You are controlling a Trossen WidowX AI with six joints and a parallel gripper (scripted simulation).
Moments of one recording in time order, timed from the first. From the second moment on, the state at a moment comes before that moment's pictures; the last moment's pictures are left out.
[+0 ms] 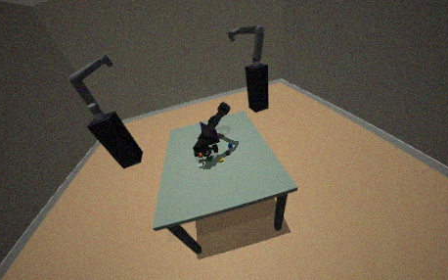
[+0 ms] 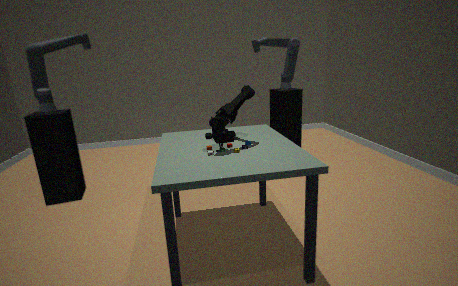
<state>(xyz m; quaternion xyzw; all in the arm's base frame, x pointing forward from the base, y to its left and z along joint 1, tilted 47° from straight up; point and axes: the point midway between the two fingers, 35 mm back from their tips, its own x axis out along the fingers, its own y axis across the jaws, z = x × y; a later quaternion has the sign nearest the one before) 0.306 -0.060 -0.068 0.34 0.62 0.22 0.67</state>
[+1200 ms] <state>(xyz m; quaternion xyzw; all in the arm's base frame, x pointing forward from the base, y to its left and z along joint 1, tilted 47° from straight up) 0.257 -0.004 0.139 0.34 0.62 0.22 0.67</state>
